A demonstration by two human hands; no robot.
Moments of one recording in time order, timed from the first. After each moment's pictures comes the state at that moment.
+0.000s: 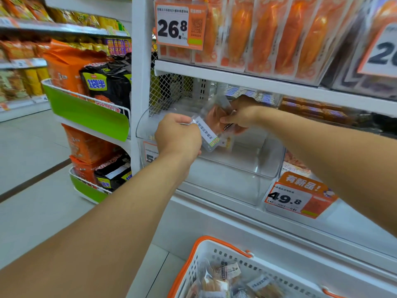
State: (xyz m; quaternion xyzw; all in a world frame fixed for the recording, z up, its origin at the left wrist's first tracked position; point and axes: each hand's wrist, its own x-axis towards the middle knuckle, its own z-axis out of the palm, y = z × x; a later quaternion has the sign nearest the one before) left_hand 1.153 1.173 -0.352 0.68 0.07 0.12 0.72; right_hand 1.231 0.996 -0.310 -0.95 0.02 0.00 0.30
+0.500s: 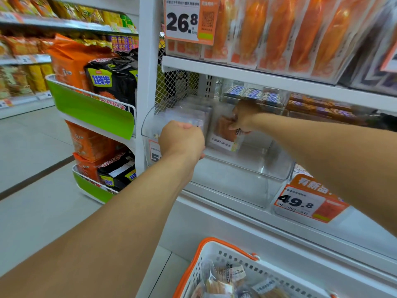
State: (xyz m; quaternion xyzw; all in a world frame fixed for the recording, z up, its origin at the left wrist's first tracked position) left_hand 1.156 1.181 -0.357 0.69 0.10 0.06 0.72; right_hand 1.269 0.993 -0.336 -1.00 0.03 -0.02 0.05
